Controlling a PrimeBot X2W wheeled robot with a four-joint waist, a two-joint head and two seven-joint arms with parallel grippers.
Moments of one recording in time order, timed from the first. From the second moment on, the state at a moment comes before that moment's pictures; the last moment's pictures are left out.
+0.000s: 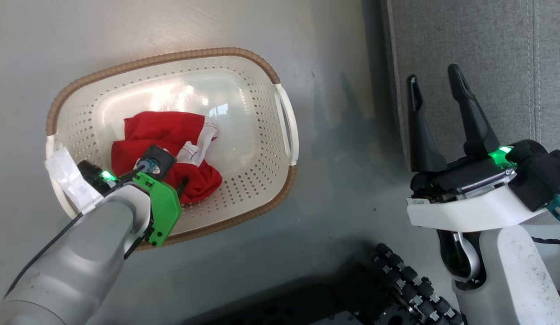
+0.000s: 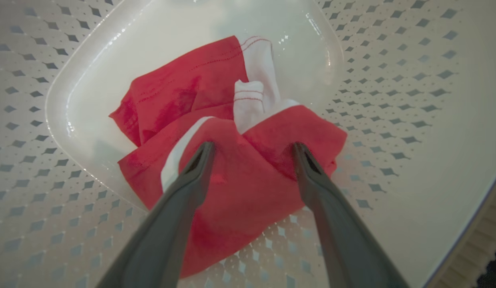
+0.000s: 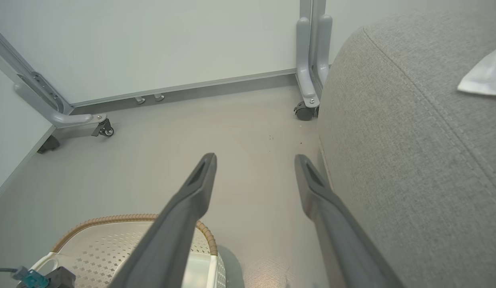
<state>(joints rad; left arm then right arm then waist) -0.86 0.34 -1.13 0.97 -0.65 -0.13 -0.03 -0.26 -0.05 0.14 -0.21 0.25 0.13 -0.19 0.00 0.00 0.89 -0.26</state>
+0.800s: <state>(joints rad) -0.96 0.42 -1.27 0.99 -0.69 -0.13 0.25 -0.31 -0.05 0.24 -0.12 0.33 0.13 -0.25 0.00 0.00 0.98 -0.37</state>
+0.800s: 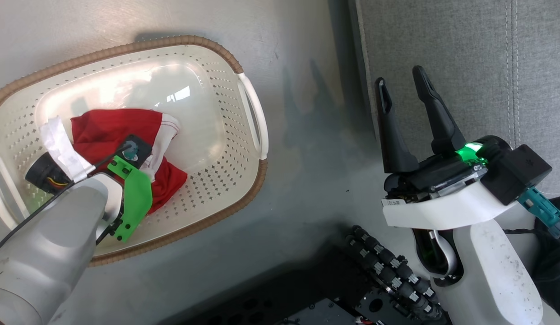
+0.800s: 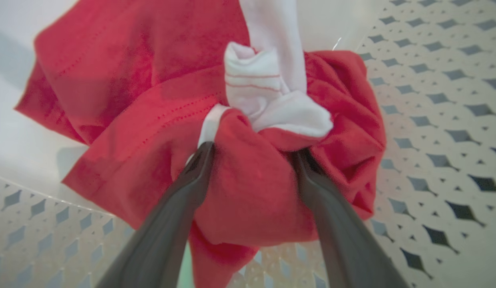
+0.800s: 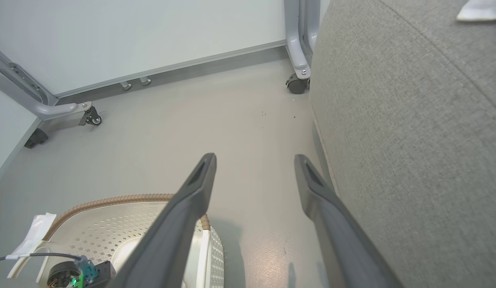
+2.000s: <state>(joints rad) -0.94 0.38 -1.24 0.89 -0.75 -0.09 -0.11 -0.31 -0.05 0.14 -0.16 0.24 0.13 -0.22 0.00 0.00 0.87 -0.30</state>
